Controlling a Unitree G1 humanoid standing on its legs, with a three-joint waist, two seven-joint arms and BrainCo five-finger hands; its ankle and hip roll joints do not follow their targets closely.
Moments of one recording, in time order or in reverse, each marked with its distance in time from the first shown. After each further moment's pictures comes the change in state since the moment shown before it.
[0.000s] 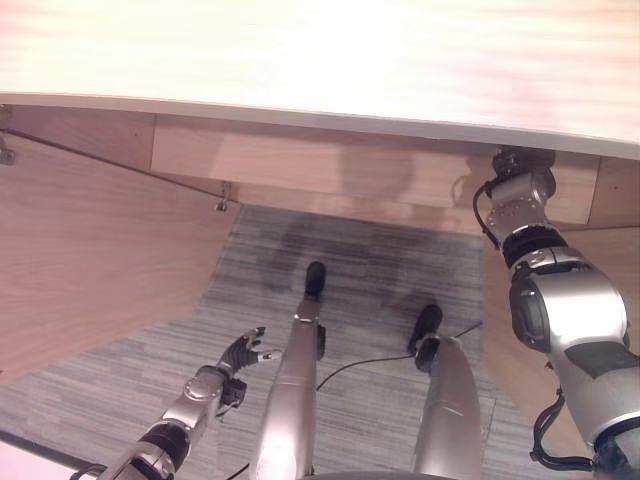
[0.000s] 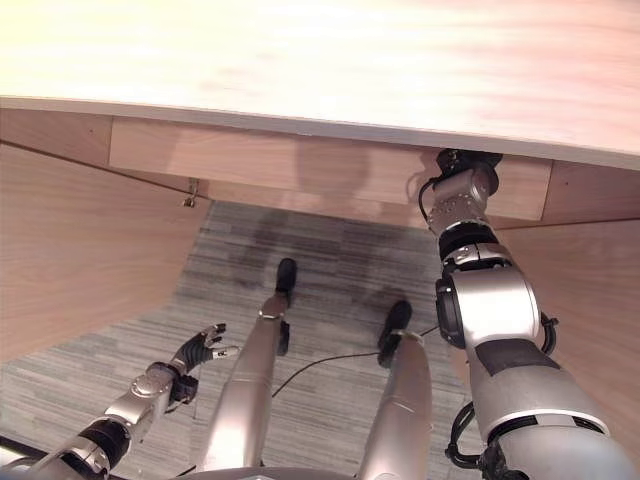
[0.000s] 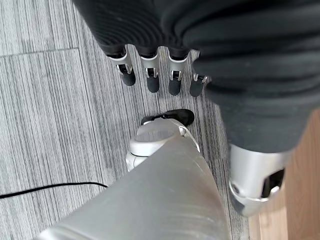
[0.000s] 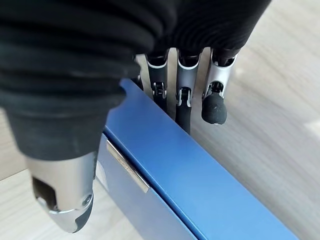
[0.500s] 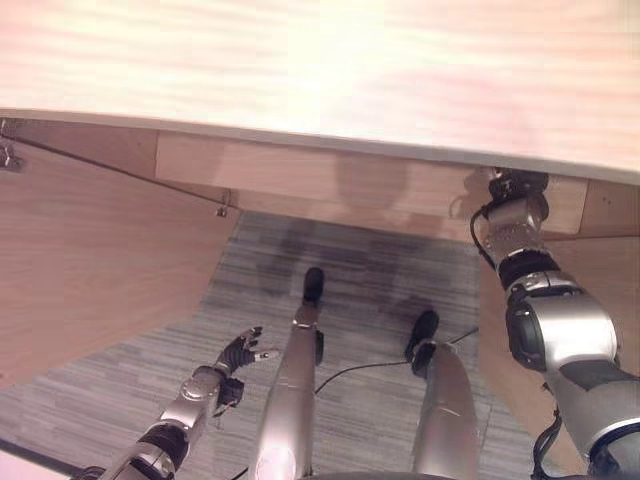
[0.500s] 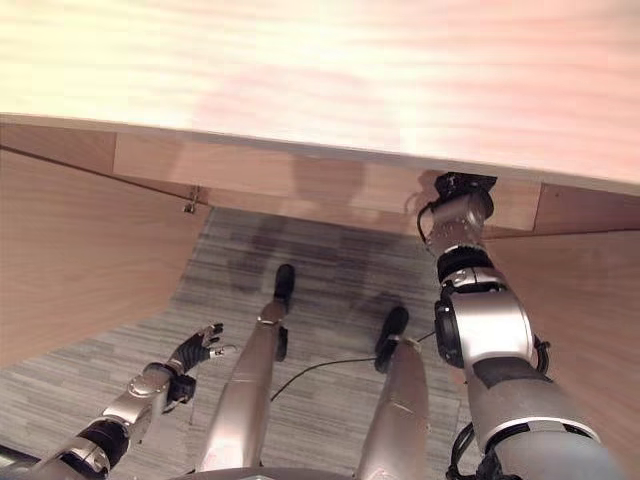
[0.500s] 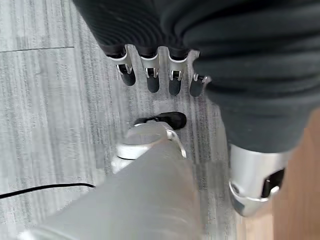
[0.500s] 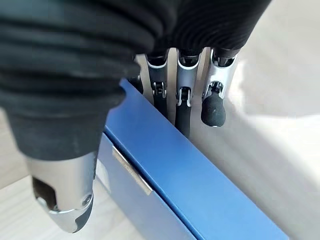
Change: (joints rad) left arm 0.004 -0.005 0.038 0.012 0.000 0.000 -0.025; right arm 0.198 0.025 -0.025 -0.097 -0.003 -0.014 0.055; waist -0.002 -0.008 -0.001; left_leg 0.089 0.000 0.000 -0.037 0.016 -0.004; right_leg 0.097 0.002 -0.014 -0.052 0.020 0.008
